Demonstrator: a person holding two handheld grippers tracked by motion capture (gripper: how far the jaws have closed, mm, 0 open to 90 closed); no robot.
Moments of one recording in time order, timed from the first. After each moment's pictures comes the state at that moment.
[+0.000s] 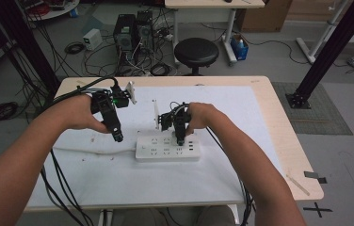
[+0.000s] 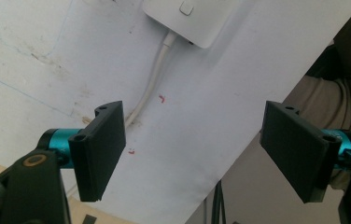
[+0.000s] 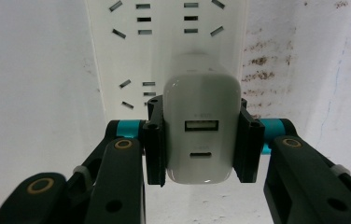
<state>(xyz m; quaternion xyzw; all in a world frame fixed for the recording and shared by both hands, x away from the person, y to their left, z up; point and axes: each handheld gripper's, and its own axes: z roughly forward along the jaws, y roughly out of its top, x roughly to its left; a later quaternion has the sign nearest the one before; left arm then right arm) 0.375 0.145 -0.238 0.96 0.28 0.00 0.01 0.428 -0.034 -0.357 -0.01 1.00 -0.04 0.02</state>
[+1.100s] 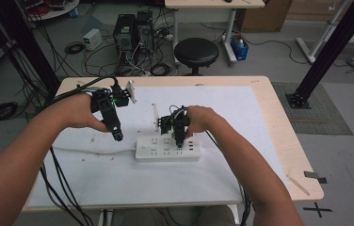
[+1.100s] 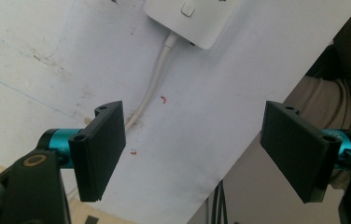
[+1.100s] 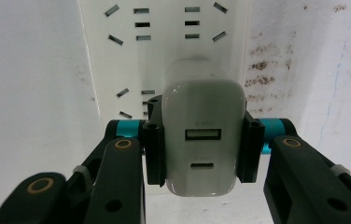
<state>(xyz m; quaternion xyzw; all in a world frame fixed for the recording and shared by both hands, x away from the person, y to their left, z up) 0.376 0.146 -0.237 0.96 0.28 0.00 0.01 0.420 -0.034 -0.365 0.00 1.00 -0.03 0.04</state>
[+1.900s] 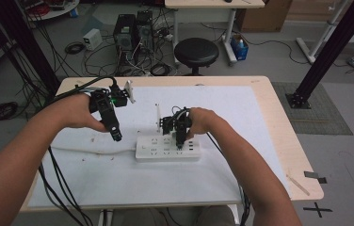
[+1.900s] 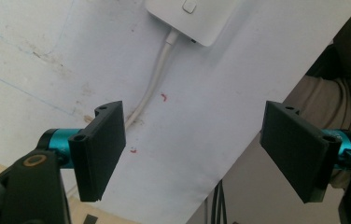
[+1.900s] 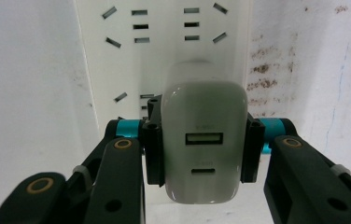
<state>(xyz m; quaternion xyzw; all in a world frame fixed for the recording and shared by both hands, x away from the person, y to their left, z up) 0.376 0.150 -0.238 0.96 0.28 0.00 0.01 0.420 -0.040 -0.370 0.00 1.00 -0.01 0.04</state>
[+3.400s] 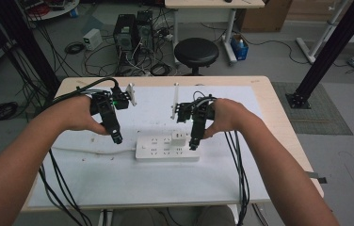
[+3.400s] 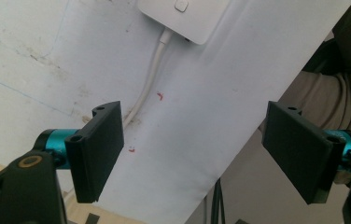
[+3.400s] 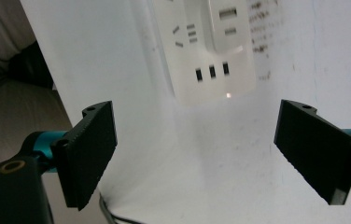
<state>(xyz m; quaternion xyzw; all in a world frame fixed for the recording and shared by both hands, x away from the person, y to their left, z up) 0.368 0.144 -0.235 0.96 0.26 0.00 0.01 0.378 -0.093 -0.270 0.10 0.99 0.01 0.03</state>
